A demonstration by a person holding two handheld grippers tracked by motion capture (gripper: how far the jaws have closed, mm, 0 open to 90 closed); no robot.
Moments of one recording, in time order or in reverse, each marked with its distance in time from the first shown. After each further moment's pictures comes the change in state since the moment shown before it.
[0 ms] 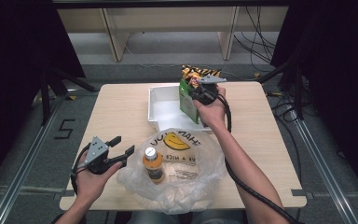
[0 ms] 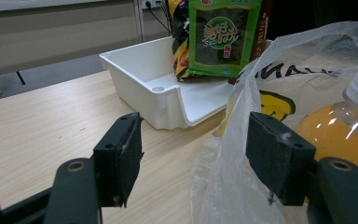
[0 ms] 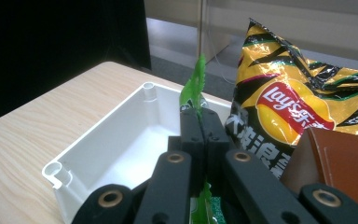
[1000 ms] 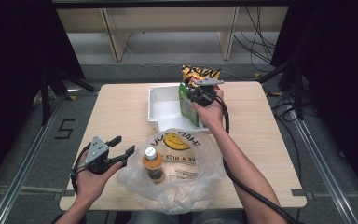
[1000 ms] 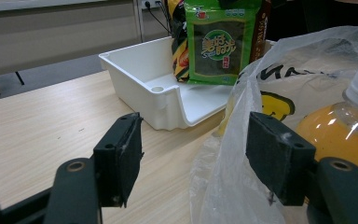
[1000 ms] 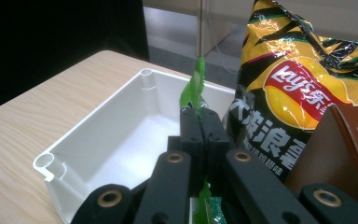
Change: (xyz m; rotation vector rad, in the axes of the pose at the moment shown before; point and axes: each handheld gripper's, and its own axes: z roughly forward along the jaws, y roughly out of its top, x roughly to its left) left arm 0.000 0.000 0.001 -0.004 -0.002 -0.006; right arm -0.002 -0.009 0.012 0.031 0.007 0.009
